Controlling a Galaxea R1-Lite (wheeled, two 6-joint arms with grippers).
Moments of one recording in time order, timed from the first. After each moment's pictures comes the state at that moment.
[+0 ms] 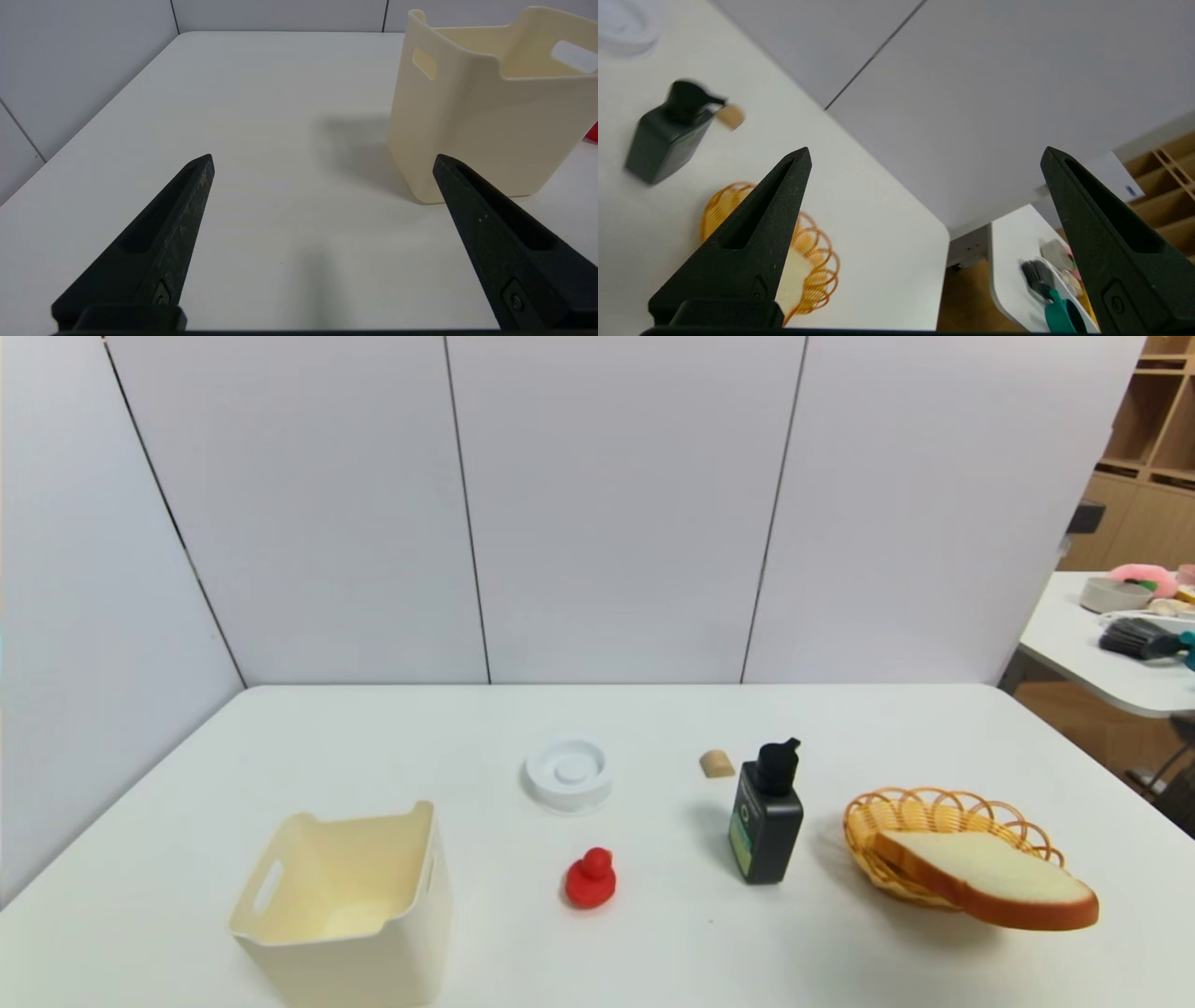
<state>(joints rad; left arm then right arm) 0.01 0.00 0.00 -0.01 0.01 -0.03 0.08 0.90 -0.92 0.18 0.20 -0.81</state>
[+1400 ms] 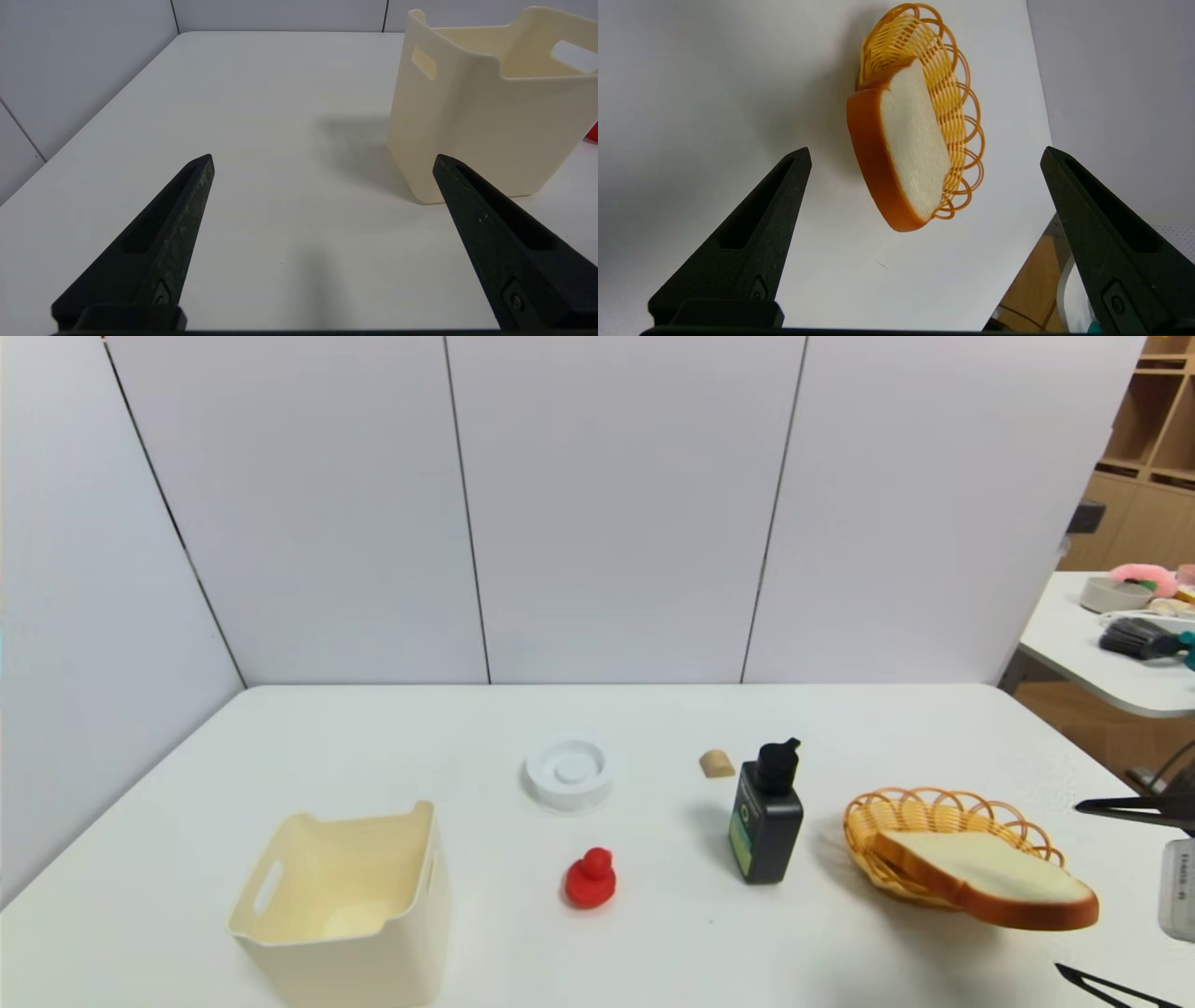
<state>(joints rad) 0.01 0.00 0.00 -0.01 0.01 -0.03 0.05 1.01 -0.61 0.28 0.24 -1.17</state>
